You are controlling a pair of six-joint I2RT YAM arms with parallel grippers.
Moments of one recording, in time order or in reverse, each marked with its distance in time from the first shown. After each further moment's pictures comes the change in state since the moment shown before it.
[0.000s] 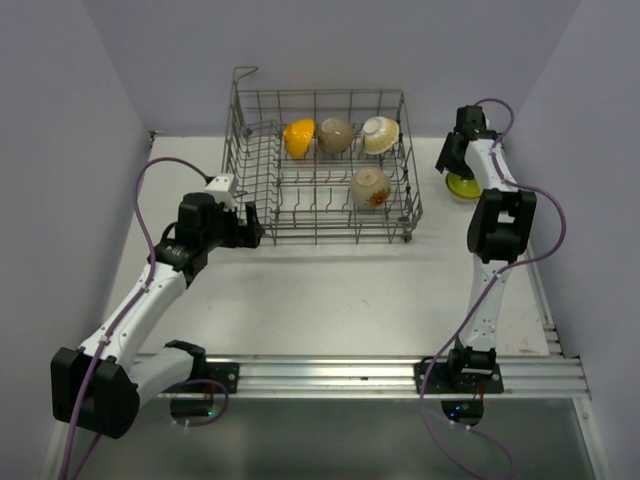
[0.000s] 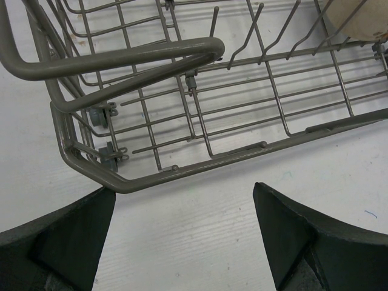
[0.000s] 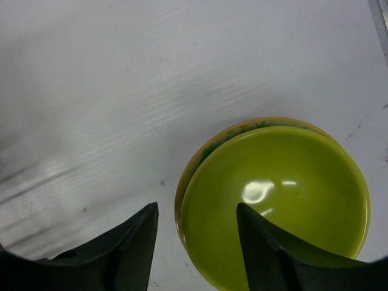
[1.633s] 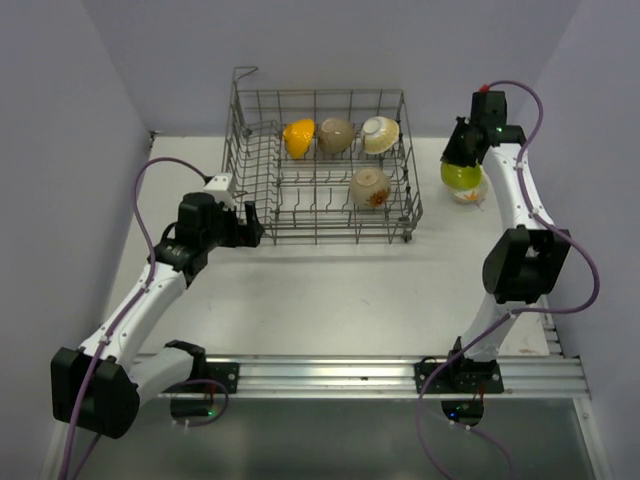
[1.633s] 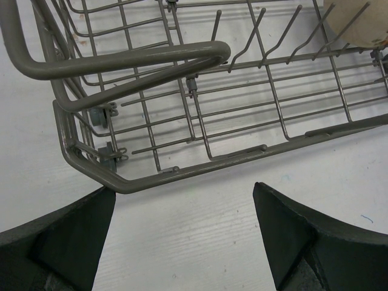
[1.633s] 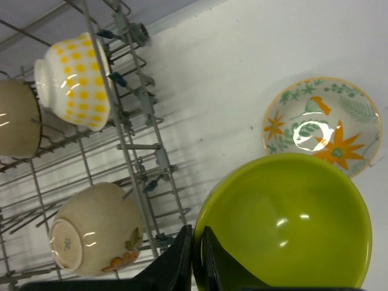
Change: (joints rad) left arm 0.000 0.000 0.000 0.005 -0.009 -0.022; right arm 0.053 -0.459 -0.211 -0.067 -0.238 0.092
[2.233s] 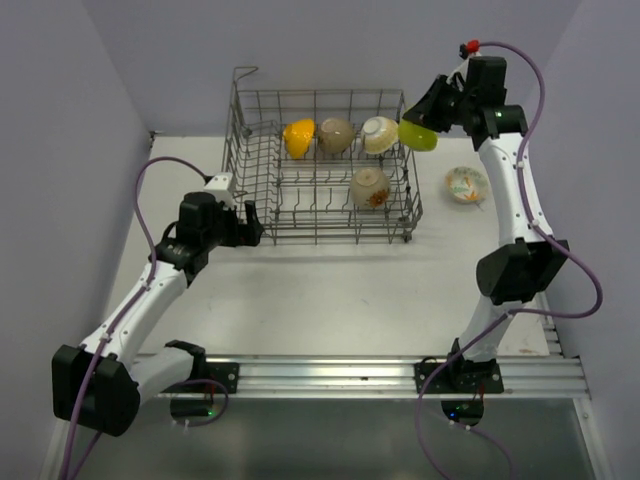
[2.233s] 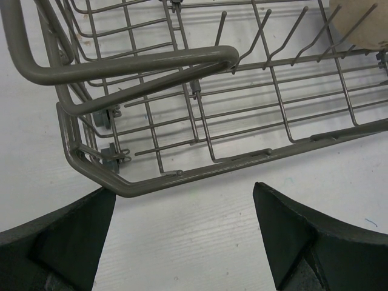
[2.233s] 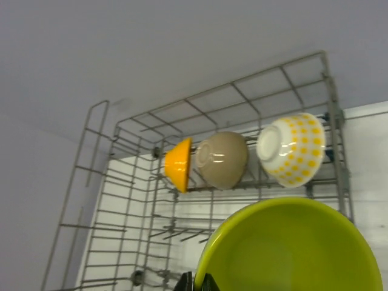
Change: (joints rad) left arm 0.000 0.012 0.000 0.009 -0.013 0.000; right arm 0.101 0.000 0.260 0.080 -0.381 0.145
